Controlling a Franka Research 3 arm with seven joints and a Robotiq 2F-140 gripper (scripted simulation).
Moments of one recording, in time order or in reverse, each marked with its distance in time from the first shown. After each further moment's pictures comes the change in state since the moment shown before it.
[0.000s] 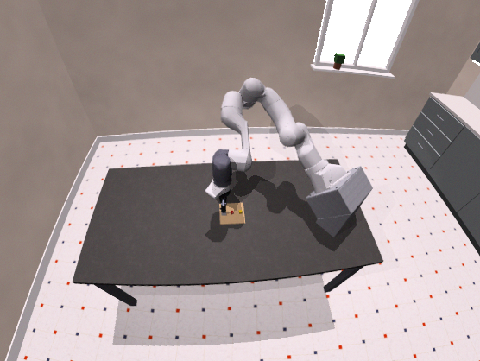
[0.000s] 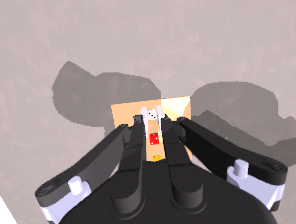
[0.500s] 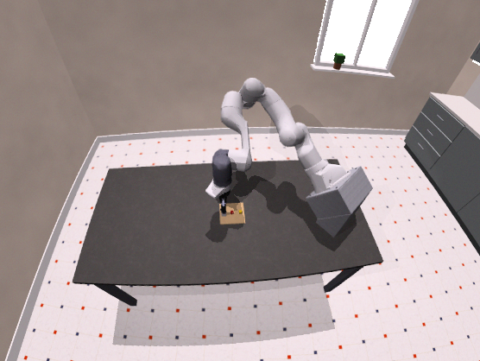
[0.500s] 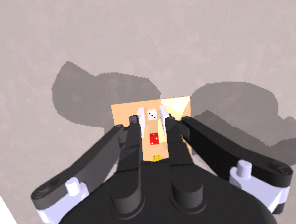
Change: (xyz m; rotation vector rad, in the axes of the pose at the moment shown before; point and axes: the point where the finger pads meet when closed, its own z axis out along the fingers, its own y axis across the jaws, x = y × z) arm 0.000 0.000 0.000 0.000 0.000 0.000
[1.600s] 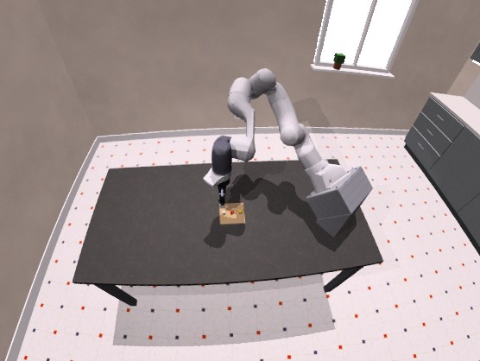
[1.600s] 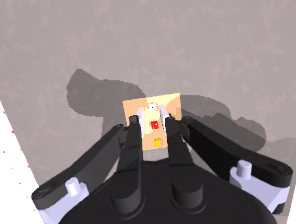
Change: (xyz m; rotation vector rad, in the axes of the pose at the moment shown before) arm 0.004 -0.002 -0.084 0.003 0.013 0.034
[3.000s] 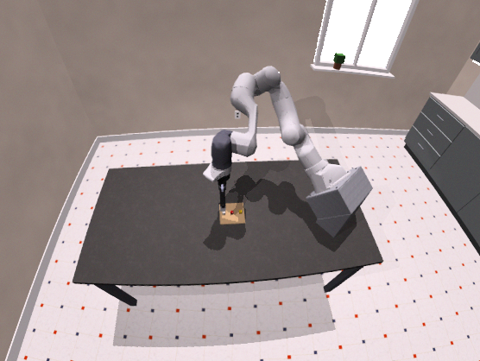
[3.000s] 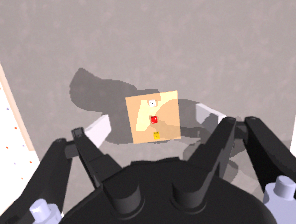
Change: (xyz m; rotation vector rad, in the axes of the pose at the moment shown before) arm -0.002 -0.001 -0.033 0.004 -0.006 -0.013
